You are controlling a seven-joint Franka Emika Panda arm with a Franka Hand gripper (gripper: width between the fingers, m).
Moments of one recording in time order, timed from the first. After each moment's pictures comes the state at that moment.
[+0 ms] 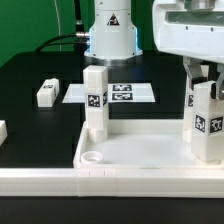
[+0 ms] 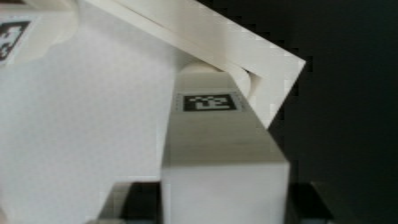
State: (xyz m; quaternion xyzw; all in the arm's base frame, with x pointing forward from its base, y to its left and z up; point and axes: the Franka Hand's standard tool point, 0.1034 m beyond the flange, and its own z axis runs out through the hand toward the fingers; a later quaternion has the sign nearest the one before) arm 0.658 0.091 0.124 -0.82 0.57 -0.03 0.05
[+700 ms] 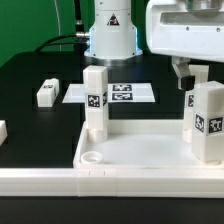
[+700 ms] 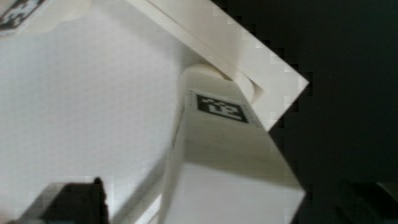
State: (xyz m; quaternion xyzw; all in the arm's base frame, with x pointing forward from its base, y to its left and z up) arm 0.657 0.095 0.124 -0.91 0.41 -0.04 0.04
